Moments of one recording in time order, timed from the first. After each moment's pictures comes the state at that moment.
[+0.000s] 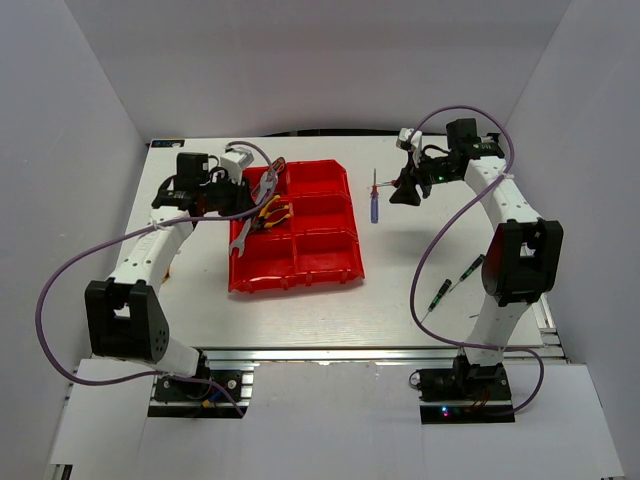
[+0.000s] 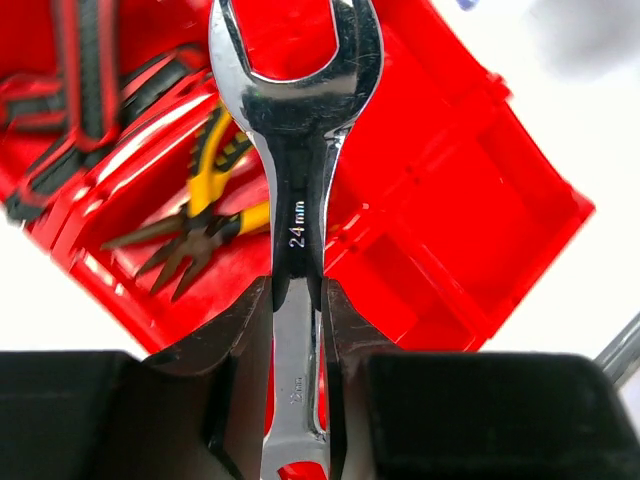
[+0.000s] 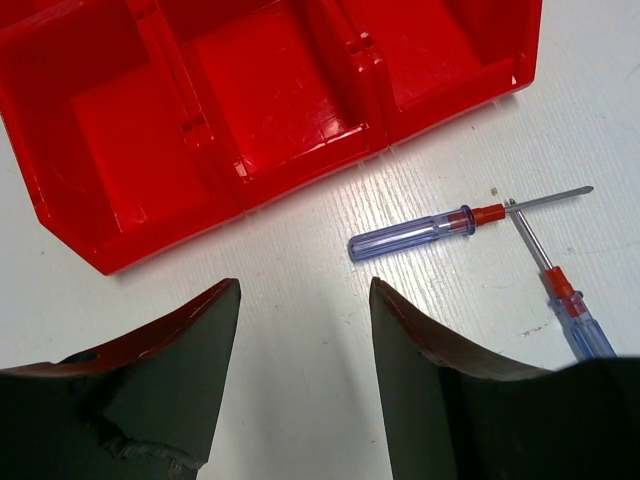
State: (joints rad) left arm -0.10 1.47 1.21 -0.47 0.56 0.17; right arm 0.10 1.86 1.66 -0.85 -0.94 -0.90
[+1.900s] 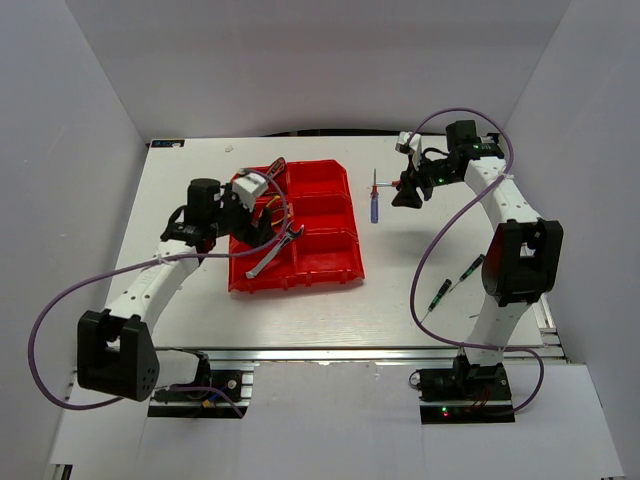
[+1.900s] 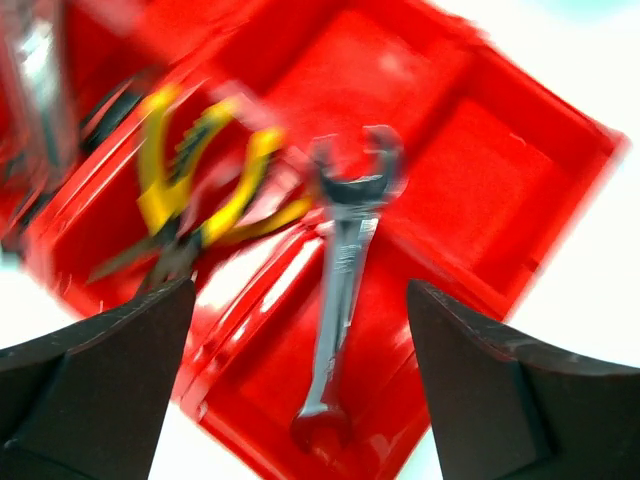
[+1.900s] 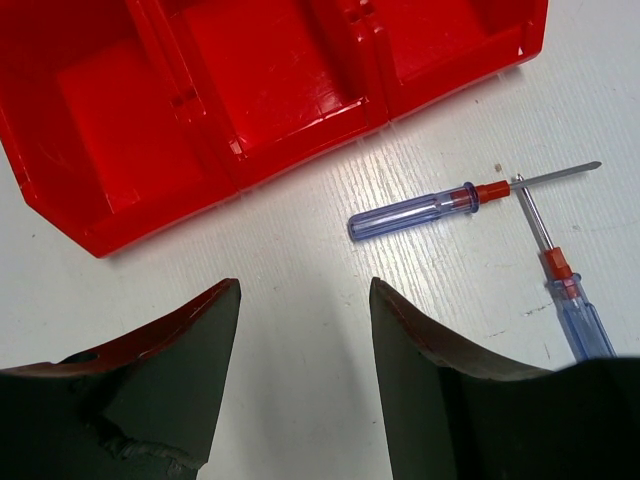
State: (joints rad) left arm -0.23 1.28 0.93 -0.25 0.50 0.34; right arm 0.10 1.86 1.66 -0.88 -0.90 -0.92
